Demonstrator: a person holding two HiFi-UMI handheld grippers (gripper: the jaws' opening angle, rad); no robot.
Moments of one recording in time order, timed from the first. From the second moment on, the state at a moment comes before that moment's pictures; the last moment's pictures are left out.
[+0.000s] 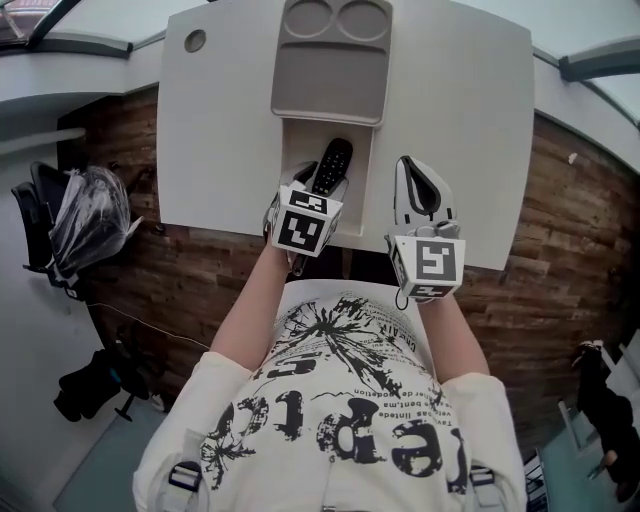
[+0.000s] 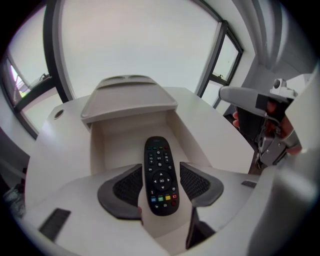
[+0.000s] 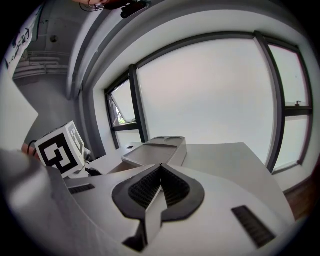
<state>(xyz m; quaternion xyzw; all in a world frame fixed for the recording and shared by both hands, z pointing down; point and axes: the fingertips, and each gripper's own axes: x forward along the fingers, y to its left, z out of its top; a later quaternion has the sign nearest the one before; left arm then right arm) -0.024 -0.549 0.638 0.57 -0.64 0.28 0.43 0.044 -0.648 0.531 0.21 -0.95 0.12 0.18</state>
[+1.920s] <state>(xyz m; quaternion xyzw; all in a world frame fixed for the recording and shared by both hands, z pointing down) -0.064 -0.529 0.306 0.71 -0.70 0.00 -0.07 0.015 -0.574 0.342 0.29 -0.96 -0.05 0.02</state>
